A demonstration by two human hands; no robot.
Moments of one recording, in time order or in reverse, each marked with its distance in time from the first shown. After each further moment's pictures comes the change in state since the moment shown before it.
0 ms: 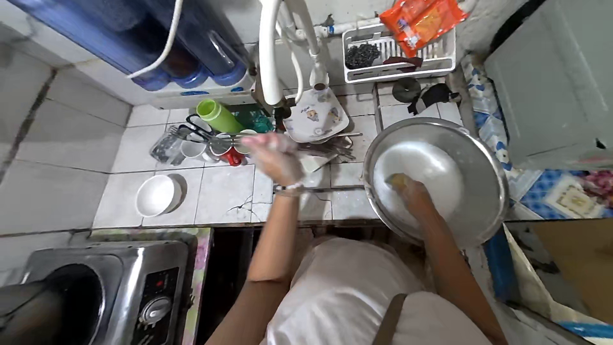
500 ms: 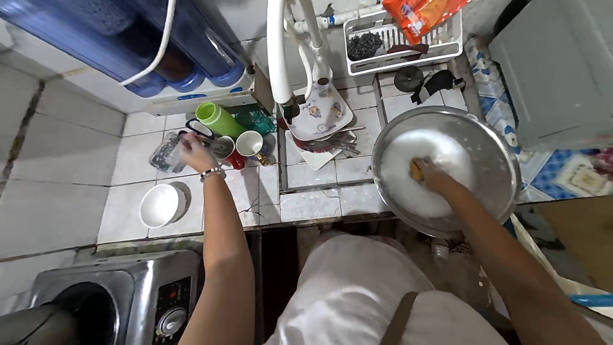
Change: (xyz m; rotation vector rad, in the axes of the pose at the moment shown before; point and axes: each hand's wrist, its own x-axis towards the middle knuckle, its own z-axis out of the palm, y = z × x) left_hand 0.175 -0.008 -0.223 1.027 0.165 0.032; right_hand 0.056 0.063 -0.008 -0.267 -0.195 0.077
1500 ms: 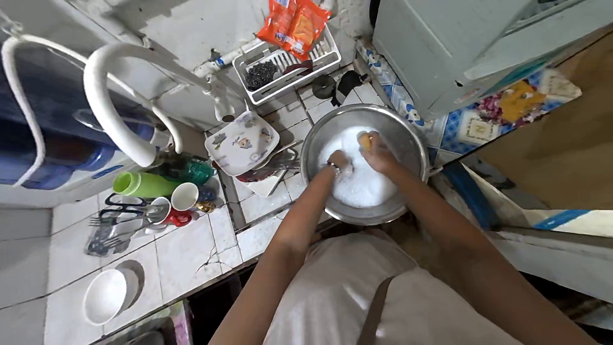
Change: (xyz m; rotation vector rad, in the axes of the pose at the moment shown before) left_hand -0.363 0.171 0.281 0.656 -1.657 0.112; right_hand -0.025 0.025 -0.026 0.596 0.407 0.065
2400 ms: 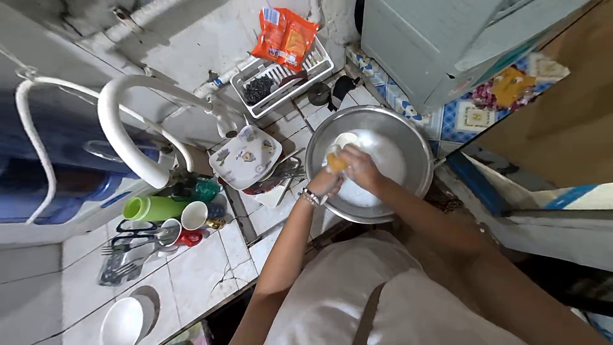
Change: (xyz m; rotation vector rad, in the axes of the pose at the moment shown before) left_hand -0.103 -0.023 -0.035 -0.616 -0.155 0.077; right_hand -0.044 -0.067 0.034 -0.023 0.307 -0.639
